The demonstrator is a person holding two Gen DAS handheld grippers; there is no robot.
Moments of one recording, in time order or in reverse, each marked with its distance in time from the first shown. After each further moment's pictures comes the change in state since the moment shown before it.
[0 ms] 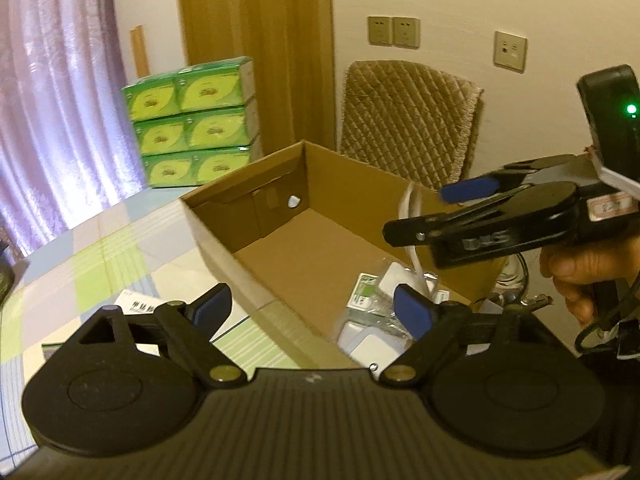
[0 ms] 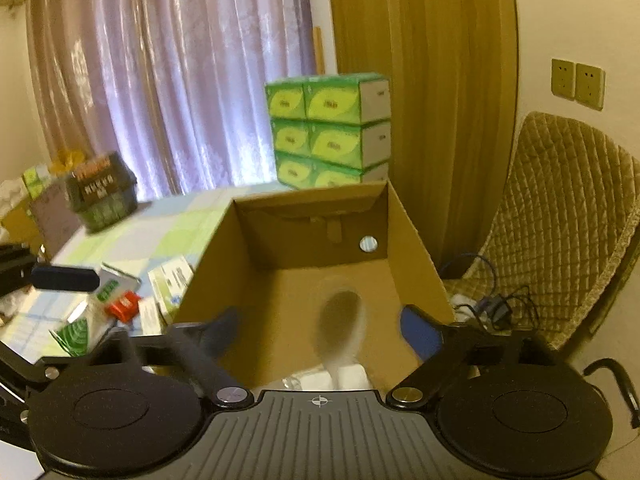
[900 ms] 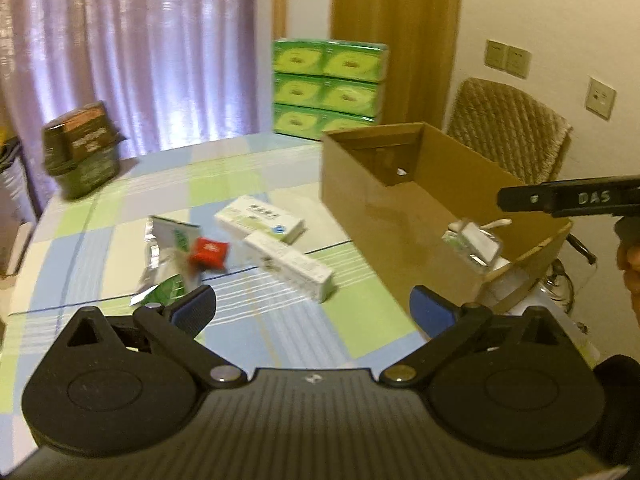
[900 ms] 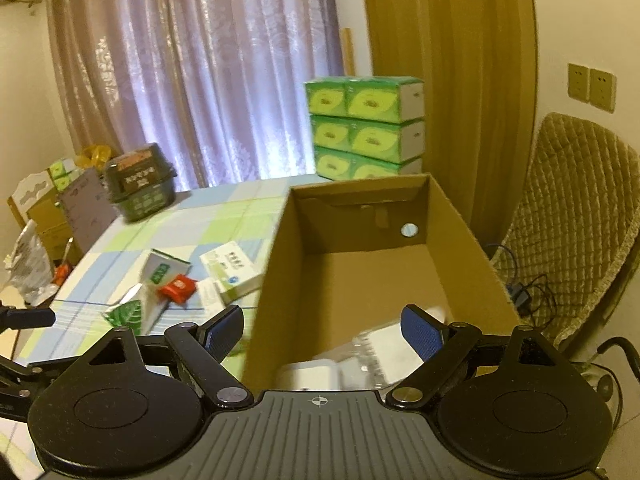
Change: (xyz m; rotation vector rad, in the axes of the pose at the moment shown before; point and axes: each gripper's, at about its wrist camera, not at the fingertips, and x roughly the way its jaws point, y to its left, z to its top) left arm -0.097 0.045 -0.093 -0.287 0.004 0.247; right arm -0.044 0.062 -0.013 -0.014 0.020 0.050
